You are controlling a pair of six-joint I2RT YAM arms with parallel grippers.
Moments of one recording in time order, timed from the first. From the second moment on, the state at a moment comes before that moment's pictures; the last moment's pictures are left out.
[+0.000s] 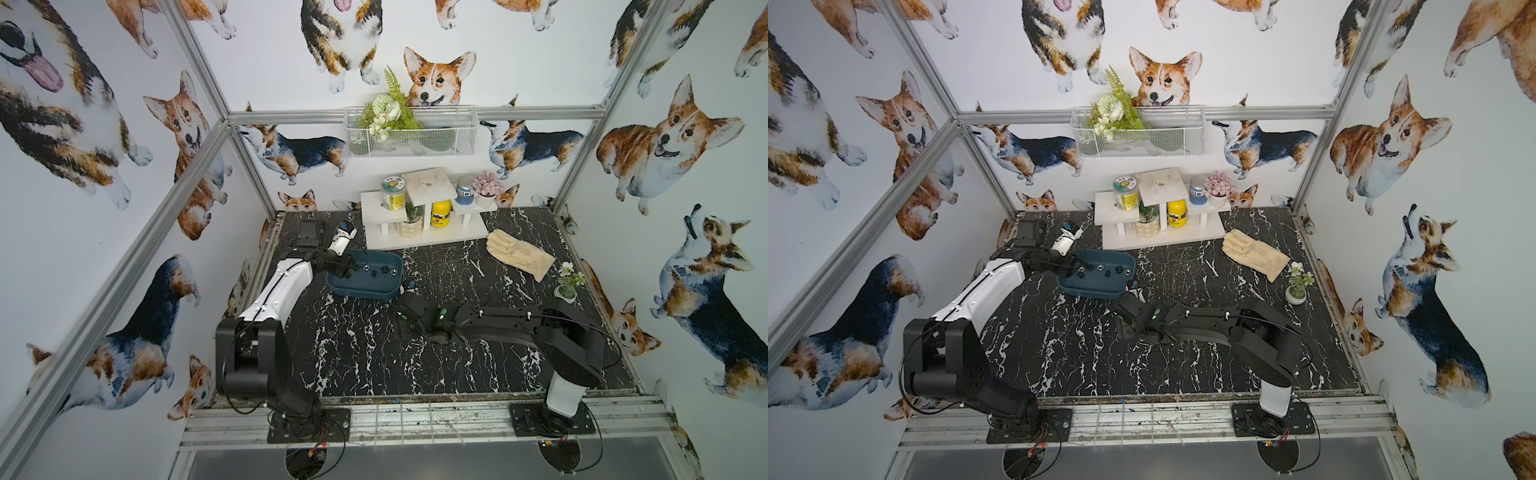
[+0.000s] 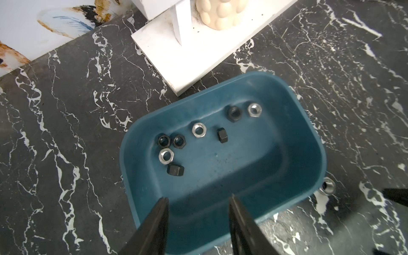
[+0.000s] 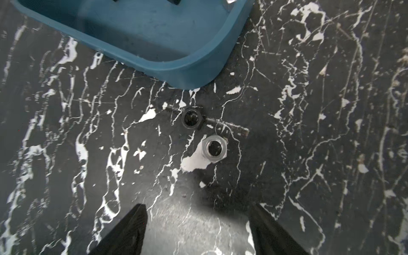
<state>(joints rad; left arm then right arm) -0.02 1.53 1.18 -0.57 0.34 0.39 1.02 1.82 1.14 -0.30 0.29 0.70</state>
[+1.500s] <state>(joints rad) -0.16 1.24 0.88 -0.63 0.93 0.84 0.83 1.55 0.92 -0.20 0.05 0.79</state>
